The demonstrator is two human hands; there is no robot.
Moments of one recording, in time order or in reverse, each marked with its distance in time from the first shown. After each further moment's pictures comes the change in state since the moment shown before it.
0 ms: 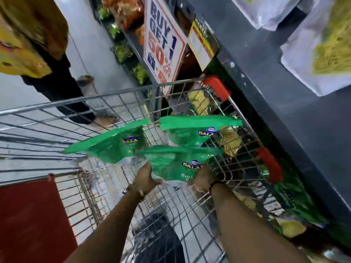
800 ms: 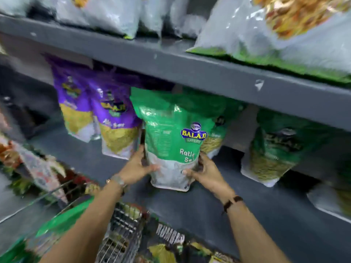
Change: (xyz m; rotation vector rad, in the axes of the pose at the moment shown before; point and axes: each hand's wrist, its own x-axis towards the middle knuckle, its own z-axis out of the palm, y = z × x) left_hand -0.133 0.391 0.066 -0.064 -0.291 0.932; right_hand -0.291 0.096 -0.265 0.627 0.820 -0.512
